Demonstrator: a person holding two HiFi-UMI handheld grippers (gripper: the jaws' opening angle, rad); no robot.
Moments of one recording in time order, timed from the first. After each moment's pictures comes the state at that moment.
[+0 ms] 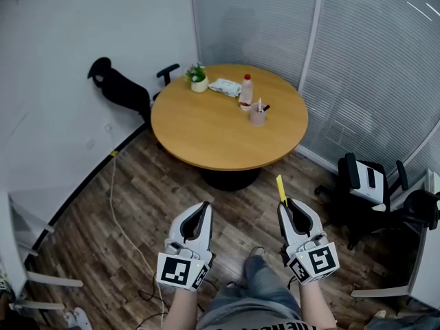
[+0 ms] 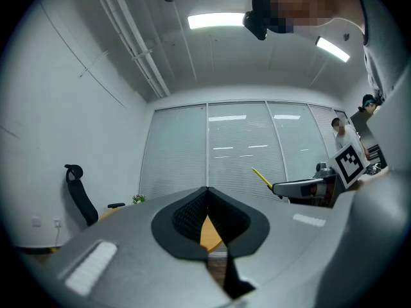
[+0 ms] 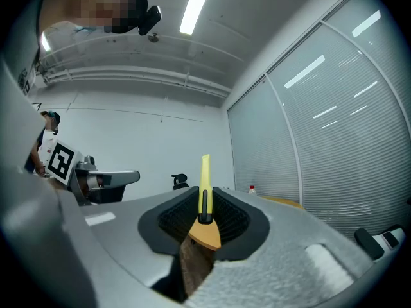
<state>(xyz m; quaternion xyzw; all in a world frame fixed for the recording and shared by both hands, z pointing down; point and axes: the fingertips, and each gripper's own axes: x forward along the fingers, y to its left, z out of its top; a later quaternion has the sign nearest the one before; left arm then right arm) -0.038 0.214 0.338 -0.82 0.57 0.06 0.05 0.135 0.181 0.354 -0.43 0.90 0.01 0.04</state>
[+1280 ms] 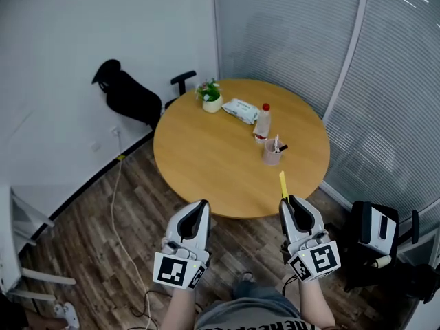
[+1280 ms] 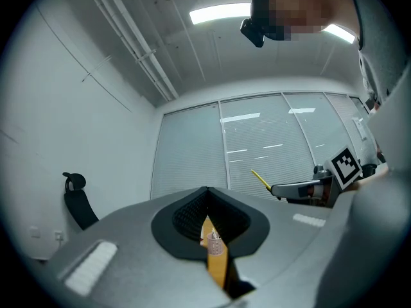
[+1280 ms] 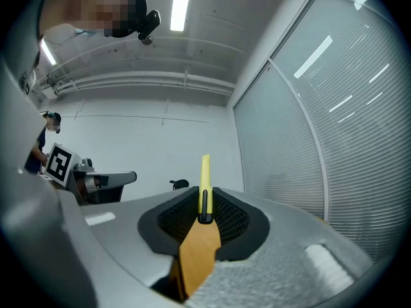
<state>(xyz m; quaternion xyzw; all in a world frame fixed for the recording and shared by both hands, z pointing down) -0.063 0.012 0.312 -0.77 0.62 0.08 0.08 0.109 -0.054 0.330 -0.36 0.93 0.01 0.06</state>
